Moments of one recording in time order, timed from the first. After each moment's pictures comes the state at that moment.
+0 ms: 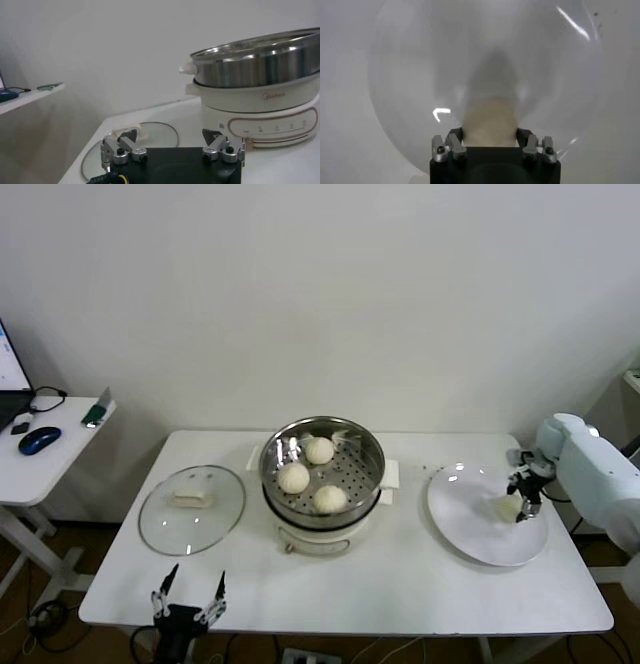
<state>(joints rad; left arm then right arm) 1.81 -1.41 -0.58 -2.03 0.05 -0.08 -0.04 0.07 0.95 -0.63 0.41 -0.35 0.17 -1.21</state>
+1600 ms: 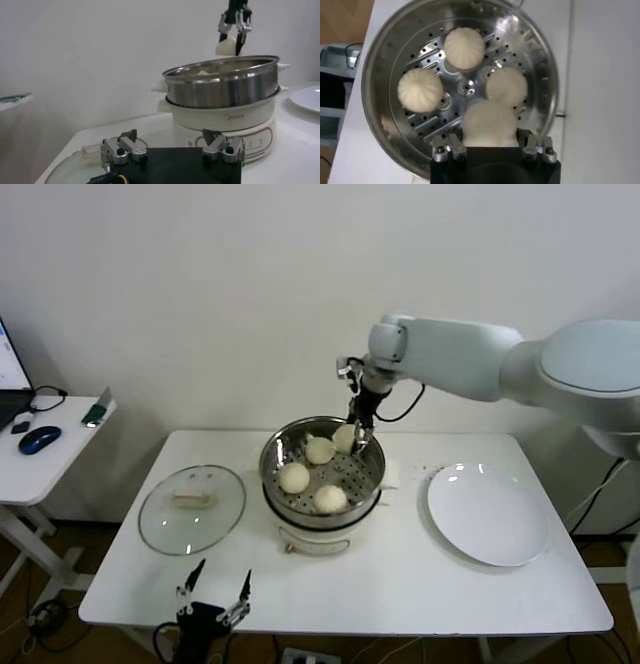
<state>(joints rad) 1.83 -1.39 -0.51 -2.08 0.05 -0.09 0.00 0.75 1.39 -1.82 0.87 0.99 -0.26 -1.03</state>
